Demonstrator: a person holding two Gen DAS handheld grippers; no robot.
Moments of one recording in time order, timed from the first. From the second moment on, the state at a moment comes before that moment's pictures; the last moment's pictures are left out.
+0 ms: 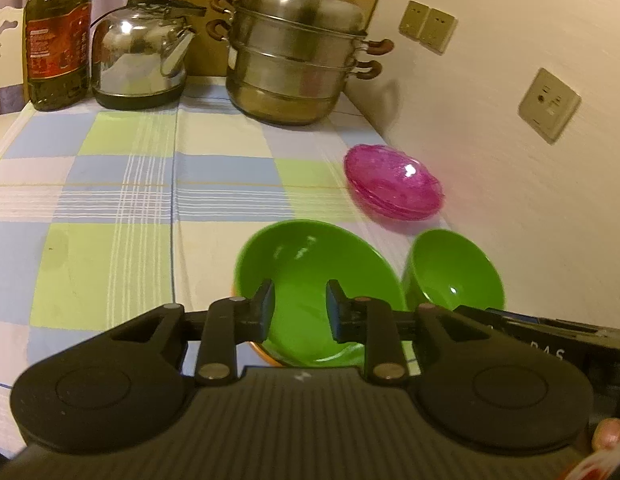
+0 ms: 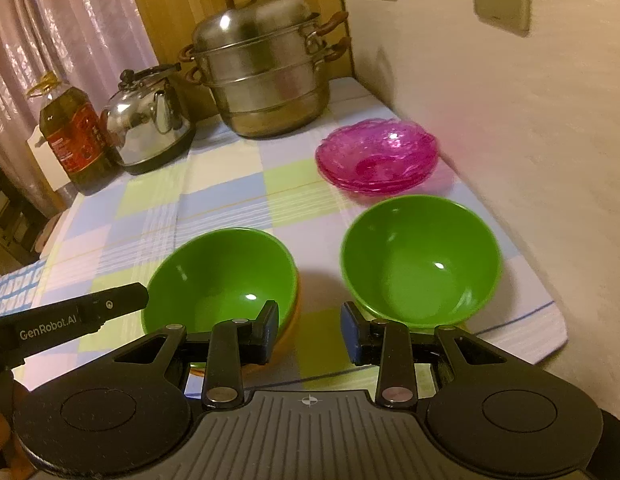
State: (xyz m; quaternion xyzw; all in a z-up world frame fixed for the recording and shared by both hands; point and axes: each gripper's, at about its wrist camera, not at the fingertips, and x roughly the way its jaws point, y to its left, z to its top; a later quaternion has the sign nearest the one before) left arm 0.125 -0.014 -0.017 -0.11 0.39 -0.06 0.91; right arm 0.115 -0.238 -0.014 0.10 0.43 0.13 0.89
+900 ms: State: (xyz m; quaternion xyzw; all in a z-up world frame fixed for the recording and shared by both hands) left arm 0.117 -0.109 -0.018 -0.09 0.41 -0.13 0.90; right arm 0.096 -0.335 -0.014 0.15 0.43 0.04 0.89
